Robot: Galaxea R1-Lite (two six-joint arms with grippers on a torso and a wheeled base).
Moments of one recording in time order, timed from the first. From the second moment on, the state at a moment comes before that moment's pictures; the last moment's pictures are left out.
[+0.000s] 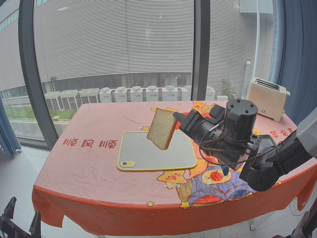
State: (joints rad) left arm -0.01 0.02 -0.02 0.00 0.01 0.00; right arm 0.72 1.97 -0.89 -1.01 -0.15 0.89
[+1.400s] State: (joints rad) left arm -0.01 0.02 -0.02 0.00 0.01 0.00; right arm 0.72 2.28 -1.16 -0.96 -0.15 0.91
